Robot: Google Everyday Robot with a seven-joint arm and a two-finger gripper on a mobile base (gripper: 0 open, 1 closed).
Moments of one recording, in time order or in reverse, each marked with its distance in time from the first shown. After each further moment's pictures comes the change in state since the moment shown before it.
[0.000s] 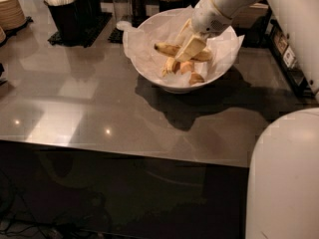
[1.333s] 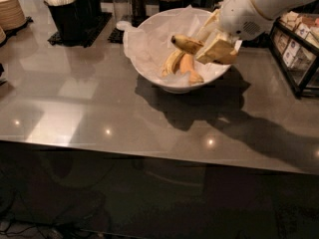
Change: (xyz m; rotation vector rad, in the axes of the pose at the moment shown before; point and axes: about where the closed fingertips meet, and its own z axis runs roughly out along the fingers) arm -0.014 0.079 -0.085 0.236 0.051 0.015
